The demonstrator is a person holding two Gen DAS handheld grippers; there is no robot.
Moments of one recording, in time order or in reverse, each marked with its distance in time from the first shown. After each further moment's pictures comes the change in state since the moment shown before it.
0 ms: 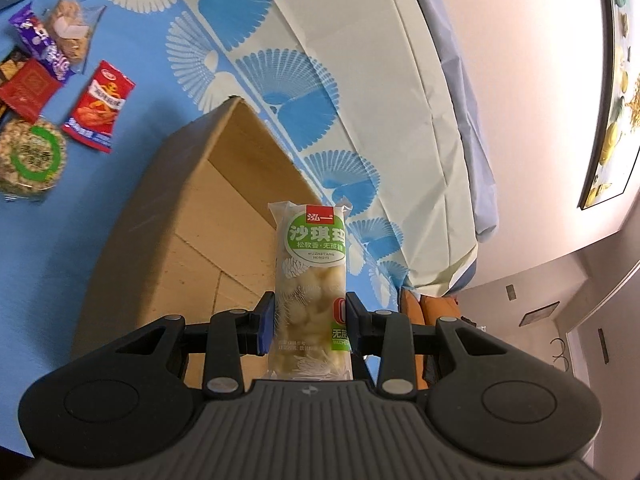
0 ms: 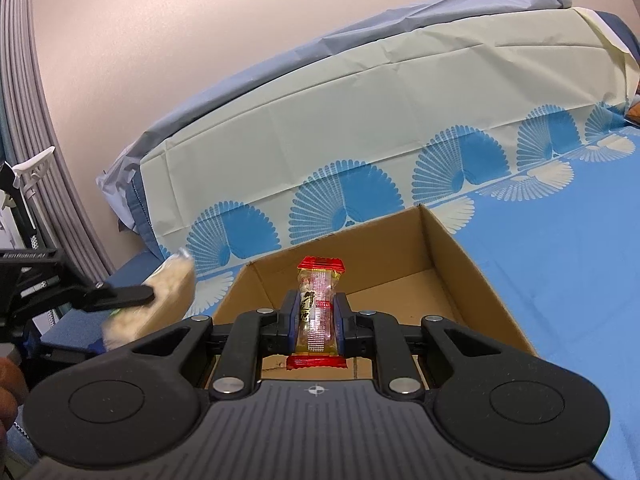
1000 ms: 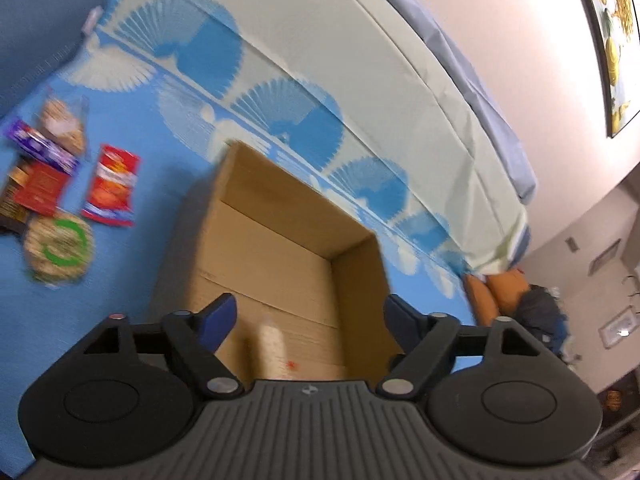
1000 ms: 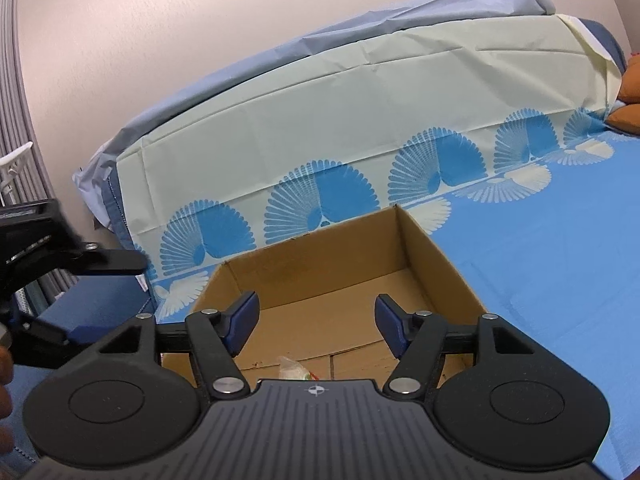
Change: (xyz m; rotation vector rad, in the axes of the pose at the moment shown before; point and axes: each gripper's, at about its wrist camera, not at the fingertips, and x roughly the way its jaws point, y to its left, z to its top) left arm -0.006 -0.021 -0.011 0.291 -0.095 0.198; right arm 0.001 0.005 -0.002 -0.025 -0.005 -0.088
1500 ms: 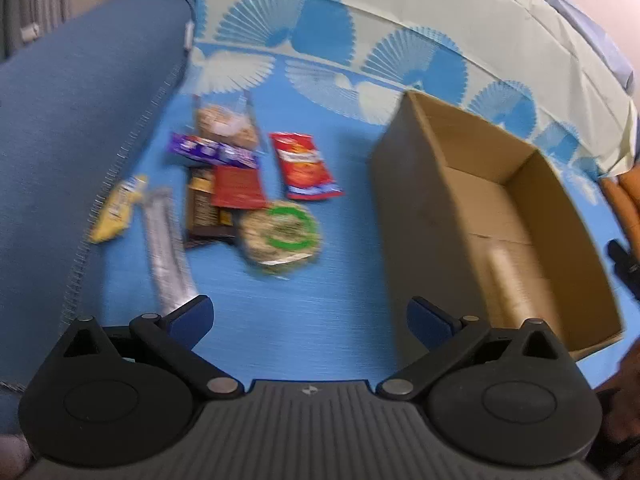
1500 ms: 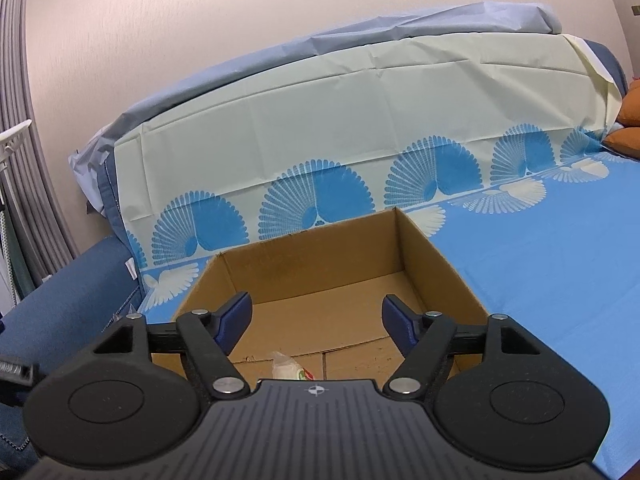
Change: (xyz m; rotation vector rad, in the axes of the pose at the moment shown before) left arm -0.032 0.105 -0.007 0.284 0.119 0.413; right arm 0.001 0.014 -0.005 -0.062 0.004 -0.039
